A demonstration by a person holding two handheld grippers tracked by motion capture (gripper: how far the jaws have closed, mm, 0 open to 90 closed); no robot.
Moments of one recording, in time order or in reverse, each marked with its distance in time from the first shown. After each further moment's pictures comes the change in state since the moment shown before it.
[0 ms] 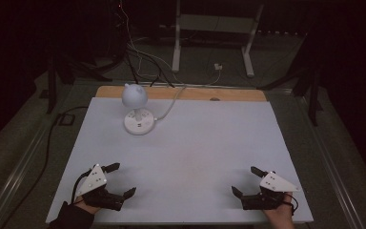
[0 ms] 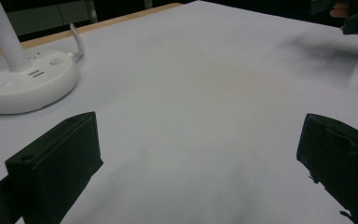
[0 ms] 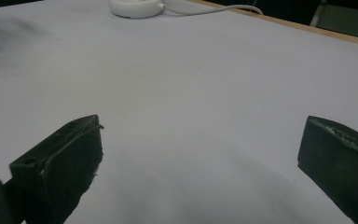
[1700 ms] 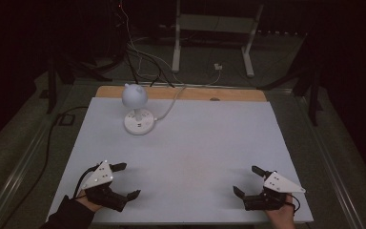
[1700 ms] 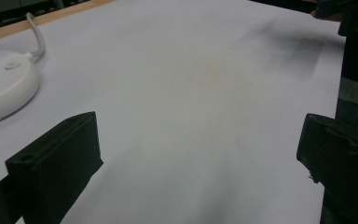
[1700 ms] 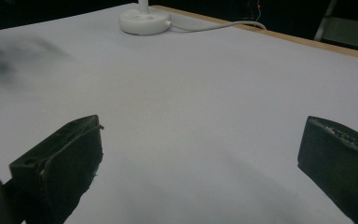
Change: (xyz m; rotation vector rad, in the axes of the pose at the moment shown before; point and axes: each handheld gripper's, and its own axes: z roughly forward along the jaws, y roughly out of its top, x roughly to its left) left arm -0.006 0.028 0.005 0.092 -0.117 0.030; right arm -0.001 0.004 -0.007 -0.046 0.028 0.007
